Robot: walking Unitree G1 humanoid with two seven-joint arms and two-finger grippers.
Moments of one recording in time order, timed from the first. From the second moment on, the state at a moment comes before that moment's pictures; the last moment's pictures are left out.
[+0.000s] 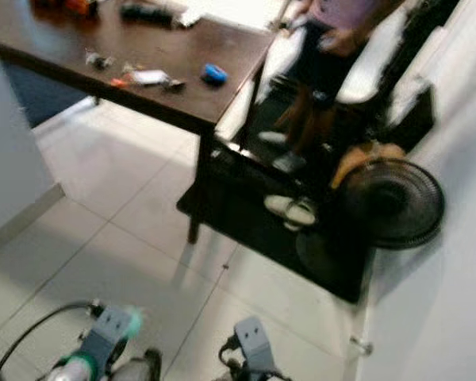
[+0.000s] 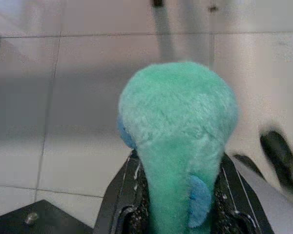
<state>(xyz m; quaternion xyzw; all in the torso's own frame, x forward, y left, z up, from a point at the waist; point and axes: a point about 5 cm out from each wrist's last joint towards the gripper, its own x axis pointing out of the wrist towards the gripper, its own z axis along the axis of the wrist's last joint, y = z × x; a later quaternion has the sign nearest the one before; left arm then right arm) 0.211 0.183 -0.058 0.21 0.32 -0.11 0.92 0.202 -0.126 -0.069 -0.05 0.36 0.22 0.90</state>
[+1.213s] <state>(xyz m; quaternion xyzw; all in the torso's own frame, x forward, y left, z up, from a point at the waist) 0.206 0.179 -0.060 0.22 0.31 -0.13 0.91 0.211 -0.134 -0.065 -0.07 0.35 0.21 0.91</state>
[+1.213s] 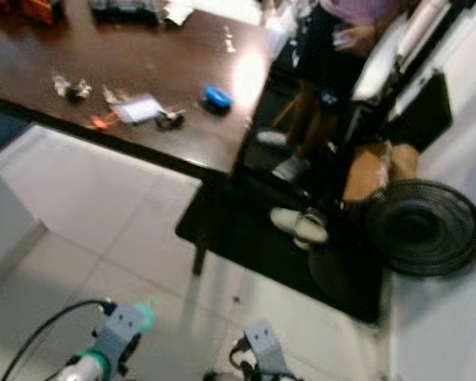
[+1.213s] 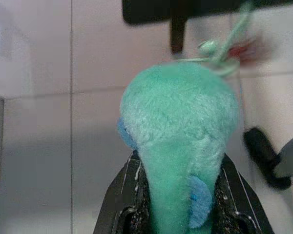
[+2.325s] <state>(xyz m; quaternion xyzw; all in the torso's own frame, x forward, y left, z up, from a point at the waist) 0.207 0.187 -0.060 0.23 0.32 -0.13 0.91 0.209 -0.125 -0.065 -0.06 0.35 0.21 0.91</state>
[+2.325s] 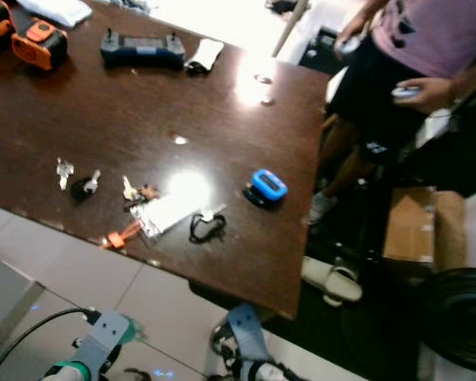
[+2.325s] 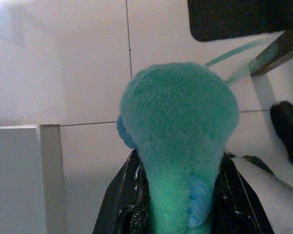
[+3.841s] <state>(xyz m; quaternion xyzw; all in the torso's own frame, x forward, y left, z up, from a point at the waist) 0.199 0.183 -0.063 0.25 0.32 -0.16 0.90 0.200 -0.133 -0.071 -0.07 0.37 0.20 0.90</state>
